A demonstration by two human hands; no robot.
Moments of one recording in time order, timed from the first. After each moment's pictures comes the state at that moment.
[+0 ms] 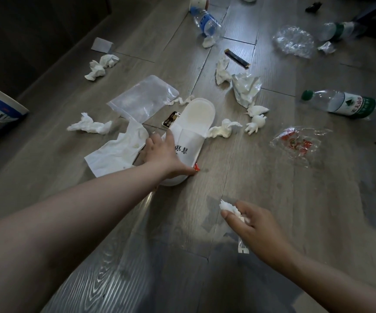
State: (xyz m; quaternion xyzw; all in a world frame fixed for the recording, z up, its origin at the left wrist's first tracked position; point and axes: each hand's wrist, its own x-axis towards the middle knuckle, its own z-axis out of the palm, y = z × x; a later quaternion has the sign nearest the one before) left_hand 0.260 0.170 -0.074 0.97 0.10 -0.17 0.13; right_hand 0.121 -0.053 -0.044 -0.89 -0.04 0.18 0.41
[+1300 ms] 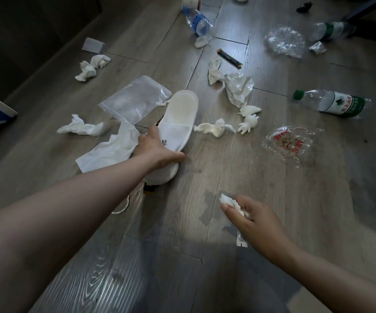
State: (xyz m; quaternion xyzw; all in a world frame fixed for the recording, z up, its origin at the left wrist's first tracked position) left_hand 0.272 0.178 -0.063 0.93 0.18 -0.16 0.28; right_hand 0.129 -0.065 -0.045 -0.89 -0.01 0.15 0.43
